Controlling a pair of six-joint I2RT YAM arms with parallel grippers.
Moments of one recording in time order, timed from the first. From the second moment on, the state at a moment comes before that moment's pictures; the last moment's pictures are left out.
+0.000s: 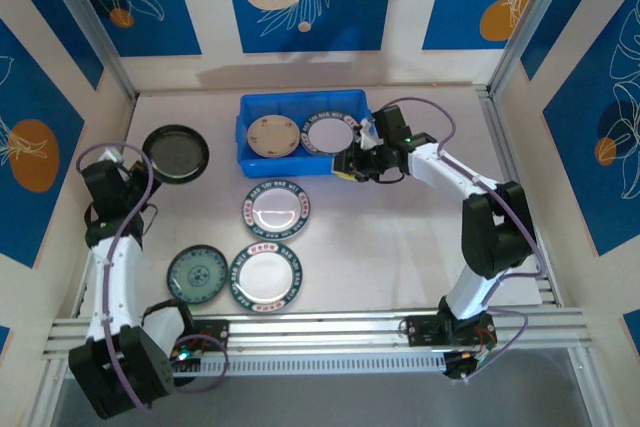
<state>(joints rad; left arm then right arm) 0.34 0.96 0.74 -0.26 0.29 -0.62 0.37 1.69 1.26 -0.51 -0.65 0.62</state>
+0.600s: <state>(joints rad) -0.04 1.25 1.00 -0.35 0.50 -0.56 0.35 1.57 1.31 -0.33 -0.73 0.62</state>
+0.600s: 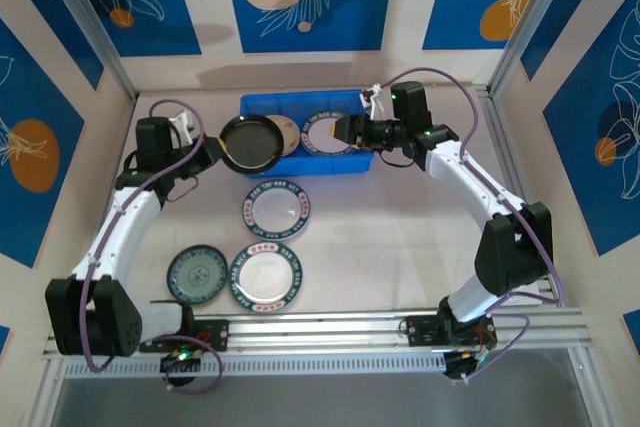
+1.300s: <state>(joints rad) -0.26 1.43 1.05 -0.22 0.53 -0.60 0.41 1.66 1.34 -0.41 -0.68 0.57</state>
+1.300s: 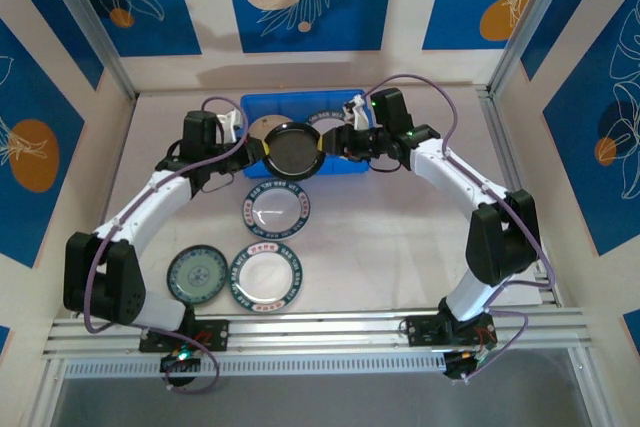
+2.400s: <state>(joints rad) -0.28 1.21 1.00 -0.33 0.23 -0.45 0.38 1.71 1.43 -0.46 -0.65 0.63</state>
